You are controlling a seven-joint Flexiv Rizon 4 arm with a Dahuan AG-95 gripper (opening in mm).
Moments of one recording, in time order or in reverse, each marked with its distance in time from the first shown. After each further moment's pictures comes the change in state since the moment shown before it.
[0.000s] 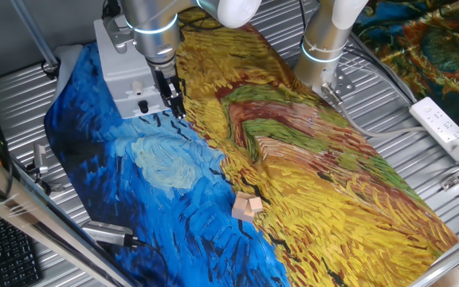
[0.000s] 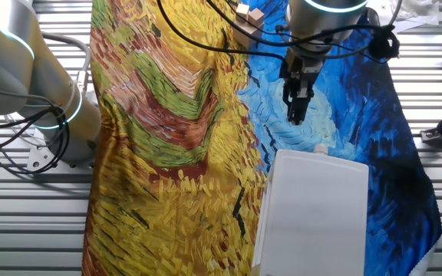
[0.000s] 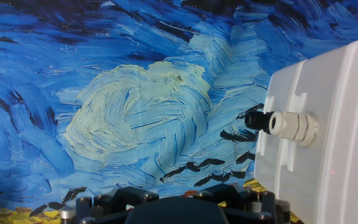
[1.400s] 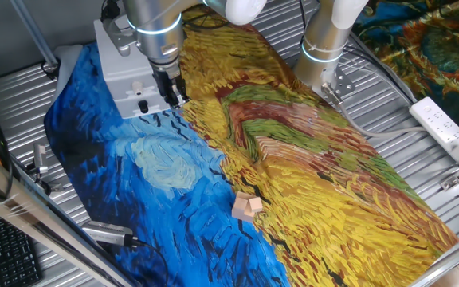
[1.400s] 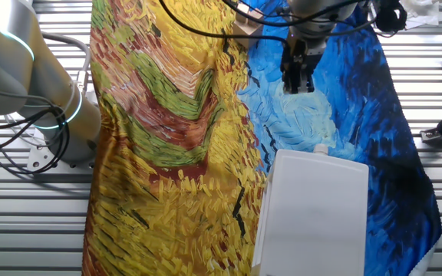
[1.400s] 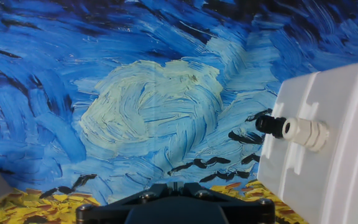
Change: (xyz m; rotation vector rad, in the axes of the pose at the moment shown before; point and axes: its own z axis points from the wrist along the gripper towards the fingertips) arm 0.002 0.018 -0.020 0.014 0.005 -0.083
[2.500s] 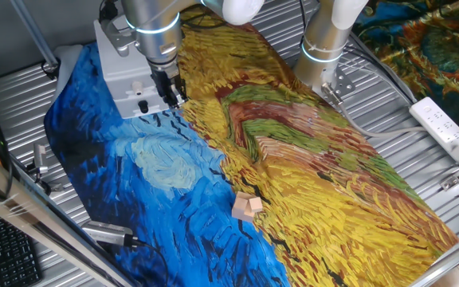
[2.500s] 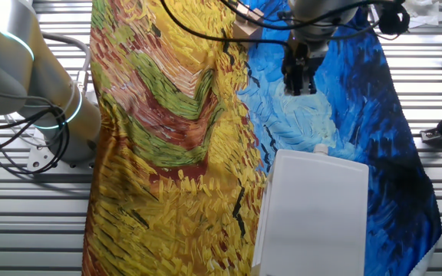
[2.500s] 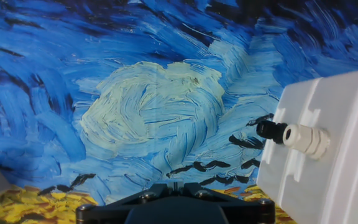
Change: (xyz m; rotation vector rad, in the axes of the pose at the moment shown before) arm 0.001 -0.004 0.003 -0.007 0.005 -0.057
